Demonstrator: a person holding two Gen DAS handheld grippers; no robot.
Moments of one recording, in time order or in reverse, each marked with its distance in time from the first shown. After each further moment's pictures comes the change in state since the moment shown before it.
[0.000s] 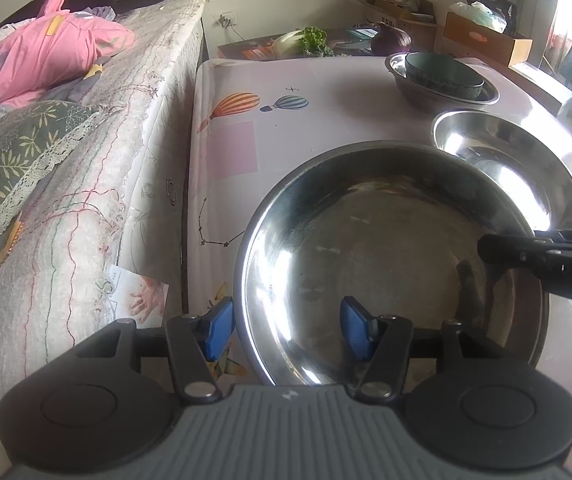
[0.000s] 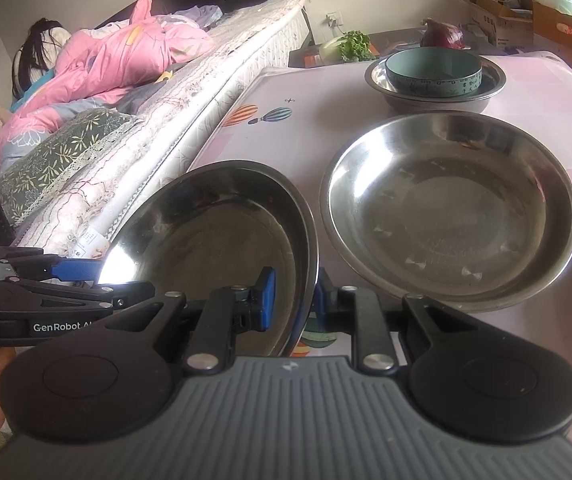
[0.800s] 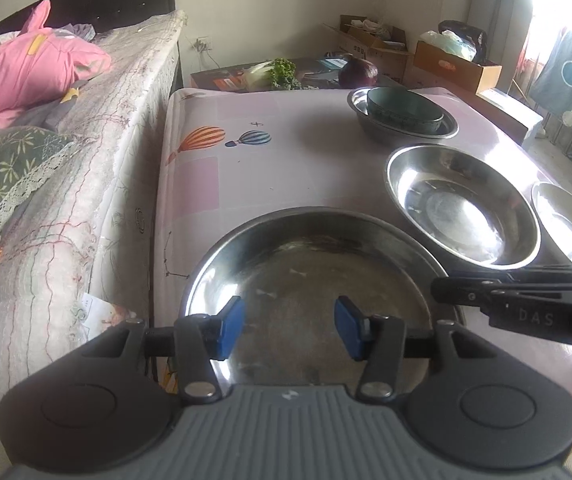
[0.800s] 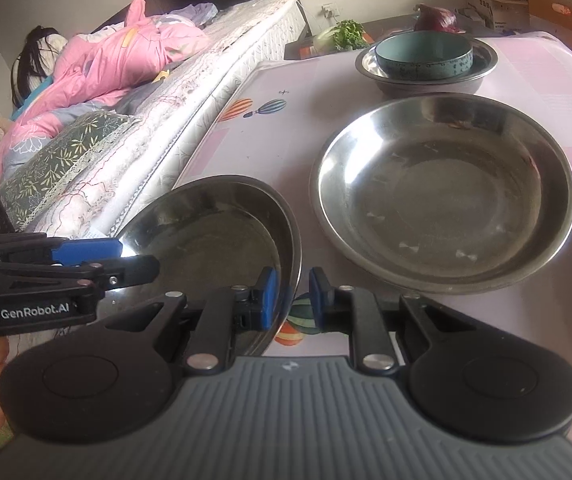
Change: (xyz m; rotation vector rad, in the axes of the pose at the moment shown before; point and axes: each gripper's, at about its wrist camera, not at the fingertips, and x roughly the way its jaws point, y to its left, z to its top) left arm -0.017 -0.004 0.006 -0.019 -0.084 -0.101; right arm -0.003 -0.012 -0.005 0.046 0.020 0.021
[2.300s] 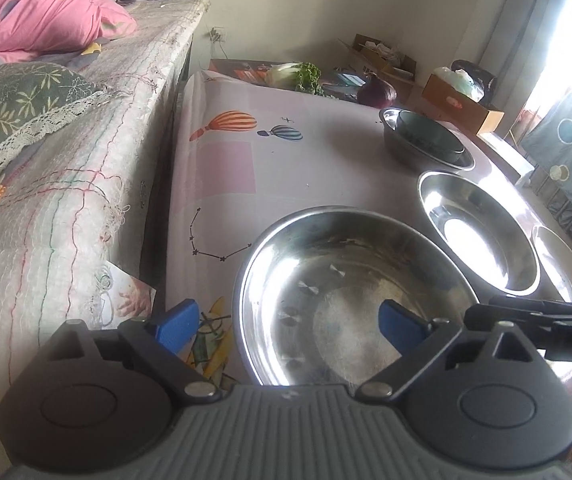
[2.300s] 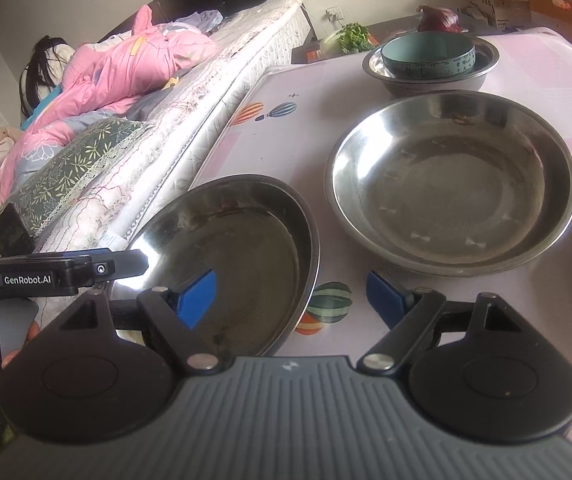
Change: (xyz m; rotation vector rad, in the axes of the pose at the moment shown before) left arm 0.012 0.058 -0.017 -0.152 -0.025 -0.120; right arm -0.008 0.004 -0.006 0.027 -0.012 0.037
